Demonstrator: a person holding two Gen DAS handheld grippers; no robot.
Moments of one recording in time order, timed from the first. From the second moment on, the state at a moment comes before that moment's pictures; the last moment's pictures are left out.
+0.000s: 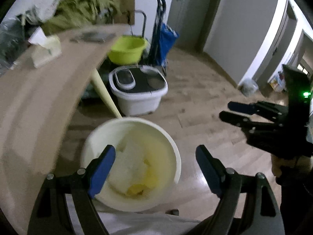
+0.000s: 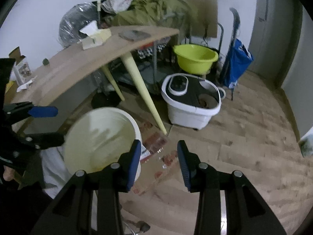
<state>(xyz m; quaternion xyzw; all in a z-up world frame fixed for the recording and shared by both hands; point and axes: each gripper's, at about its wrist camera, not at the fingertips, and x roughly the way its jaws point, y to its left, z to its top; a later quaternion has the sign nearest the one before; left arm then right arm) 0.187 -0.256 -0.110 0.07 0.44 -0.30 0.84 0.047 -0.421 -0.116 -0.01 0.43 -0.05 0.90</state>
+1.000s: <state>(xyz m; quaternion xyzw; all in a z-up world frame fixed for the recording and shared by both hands) 0.119 -0.019 -0.045 -0.05 0.37 -0.07 0.93 0.161 -0.195 -0.071 -0.13 0.39 0.19 0.89</state>
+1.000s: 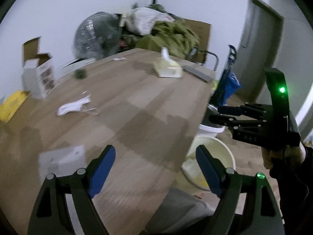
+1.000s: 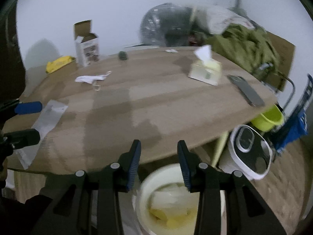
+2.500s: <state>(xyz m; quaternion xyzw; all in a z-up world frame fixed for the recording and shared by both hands) -0.081 0.168 -0.075 -0.22 0.32 0.28 0.88 0.035 0.086 -0.131 -0.33 0.36 0.60 0.64</state>
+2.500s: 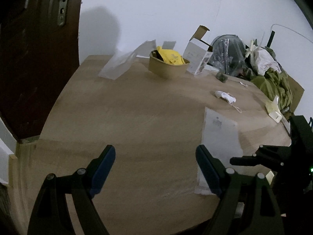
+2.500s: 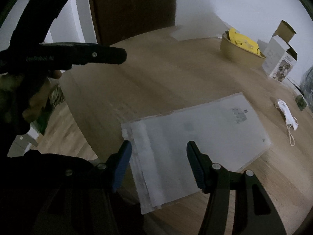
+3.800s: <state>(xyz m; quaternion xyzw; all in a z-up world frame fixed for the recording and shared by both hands) -0.077 0.161 -0.080 -0.22 0.33 0.27 0.88 0.050 0.080 -0.143 -0.29 0.38 0.63 0.61</state>
